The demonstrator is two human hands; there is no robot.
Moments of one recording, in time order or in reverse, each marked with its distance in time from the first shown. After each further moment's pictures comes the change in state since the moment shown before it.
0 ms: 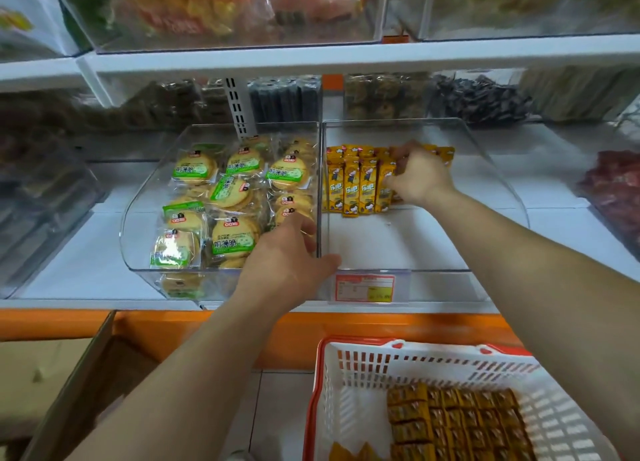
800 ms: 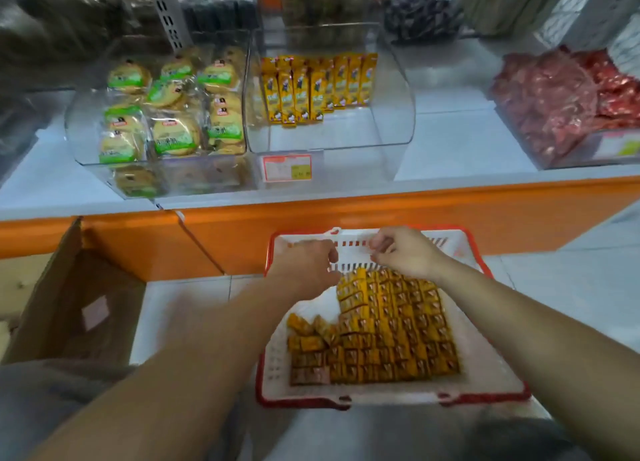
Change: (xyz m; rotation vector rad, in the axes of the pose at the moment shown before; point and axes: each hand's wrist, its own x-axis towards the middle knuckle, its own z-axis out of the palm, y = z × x) left_hand -0.114 -0.018 0.145 0.418 -0.465 0.199; right_hand -0.279 0.130 -0.021 0.121 -0.551 0.112
